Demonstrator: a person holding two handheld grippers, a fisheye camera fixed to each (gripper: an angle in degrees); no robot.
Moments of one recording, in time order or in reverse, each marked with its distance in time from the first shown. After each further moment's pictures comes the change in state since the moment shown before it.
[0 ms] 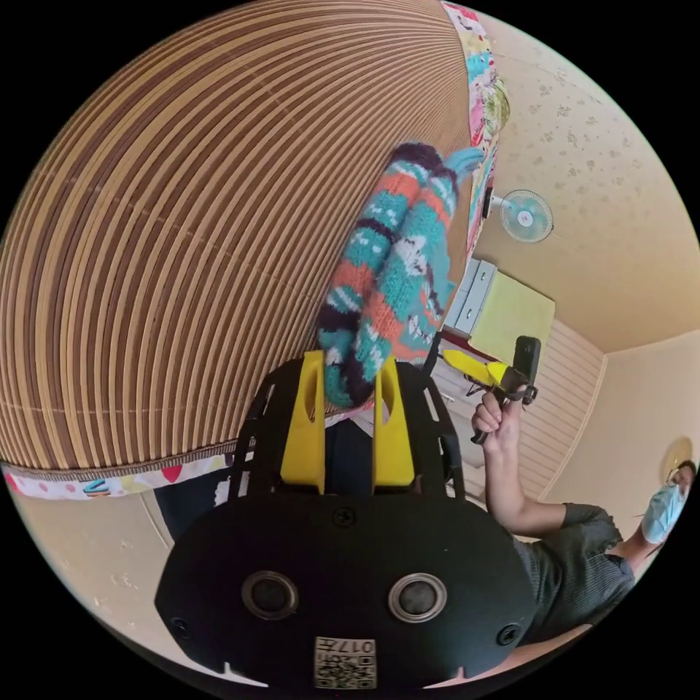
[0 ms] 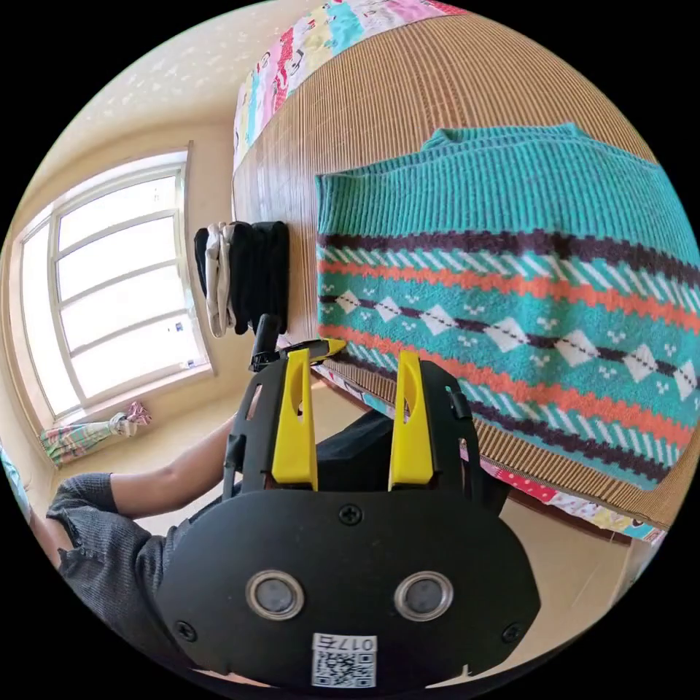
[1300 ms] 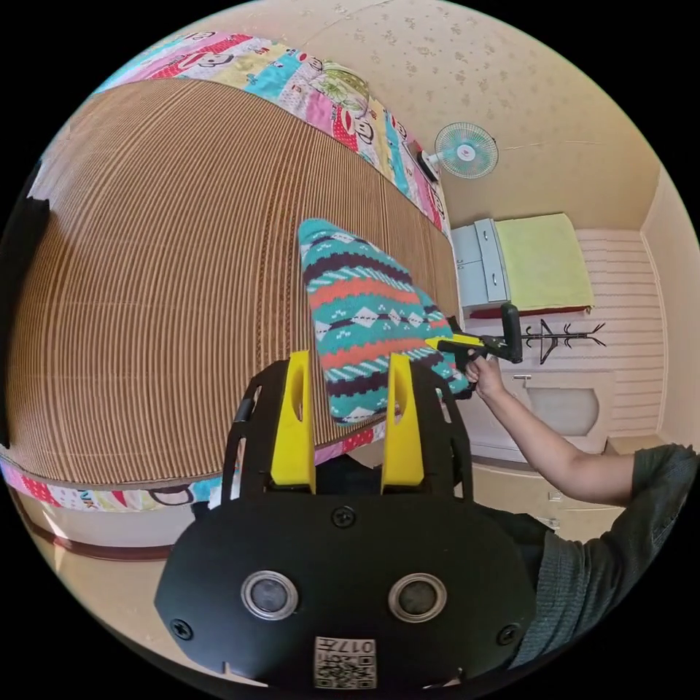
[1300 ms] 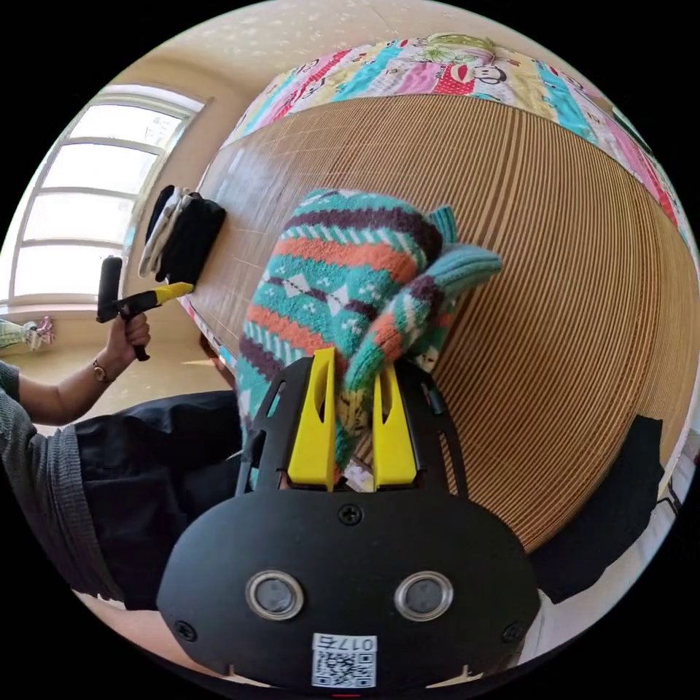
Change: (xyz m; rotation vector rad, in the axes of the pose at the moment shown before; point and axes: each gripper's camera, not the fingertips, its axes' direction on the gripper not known) left arm 0.208 0.118 0.153 0.201 -0.320 0.443; right arm 0.119 0.155 -0.174 0.108 0.446 -0.297
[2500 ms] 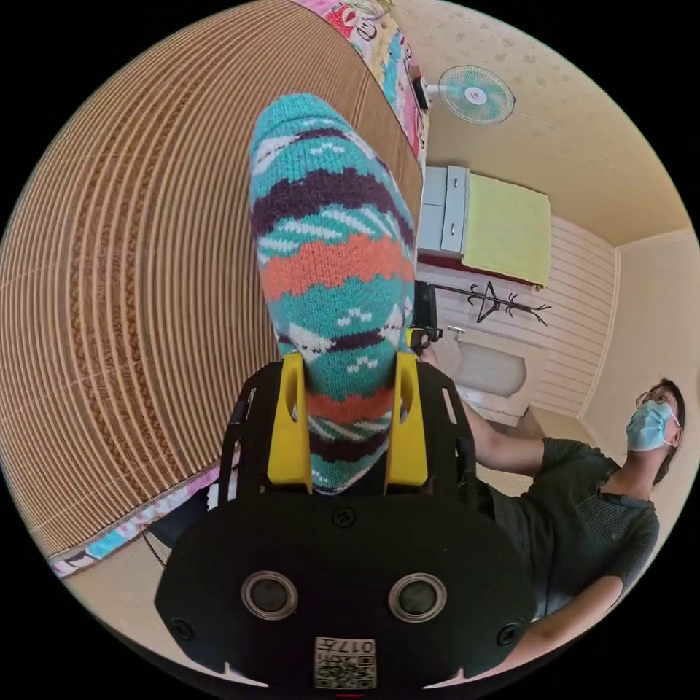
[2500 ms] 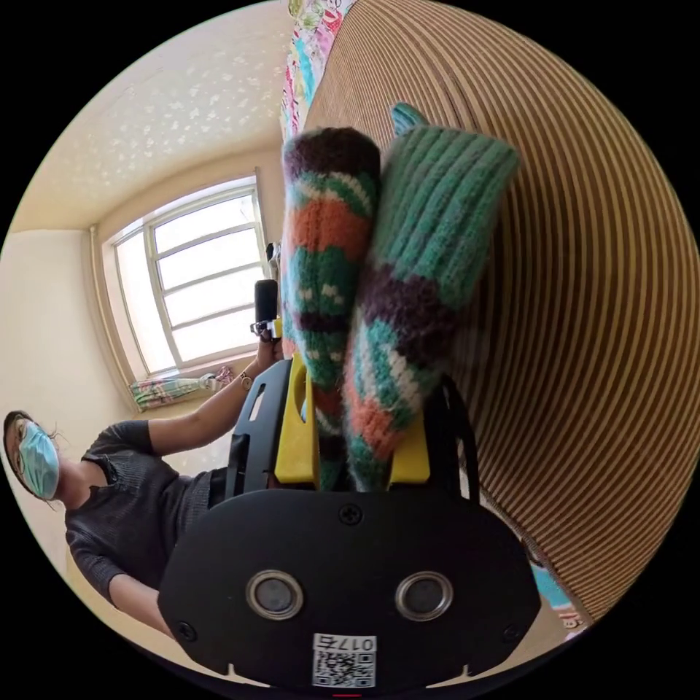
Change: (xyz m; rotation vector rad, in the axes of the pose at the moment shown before) left arm -0.030 -0.120 0.184 -0.311 0.333 -0.110; right arm 0.108 0.120 0.027 0.003 -0.864 0.242
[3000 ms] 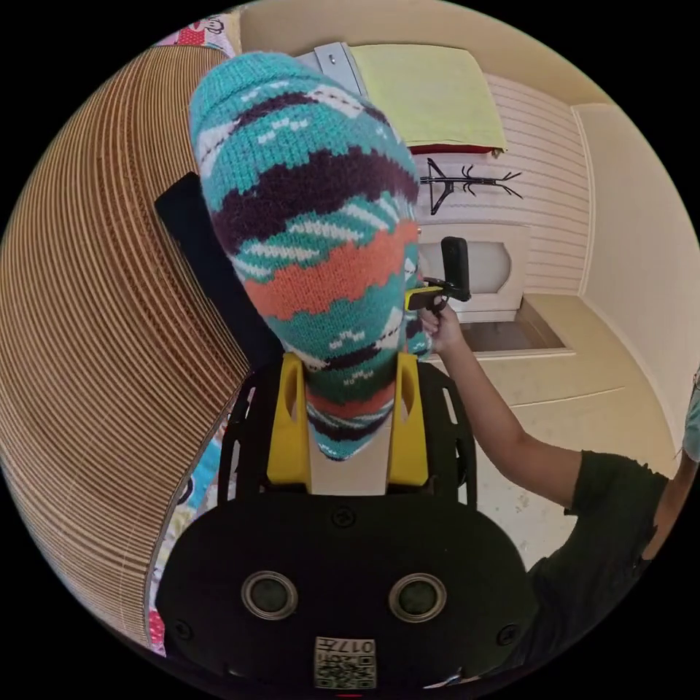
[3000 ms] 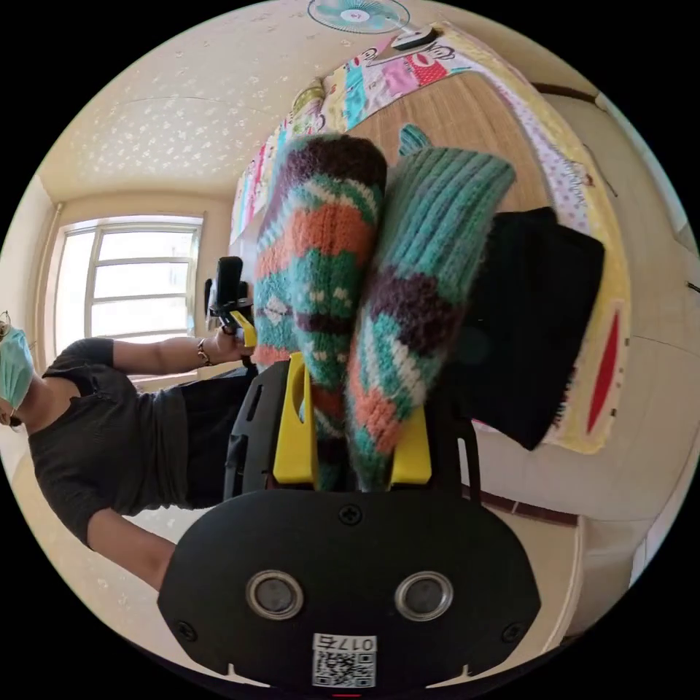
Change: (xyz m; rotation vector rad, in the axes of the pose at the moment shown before) left arm 0.281 -0.038 0.316 -0.376 0.081 0.450; right arm -0.077 0.244 -0.271 0.272 0.527 0.006
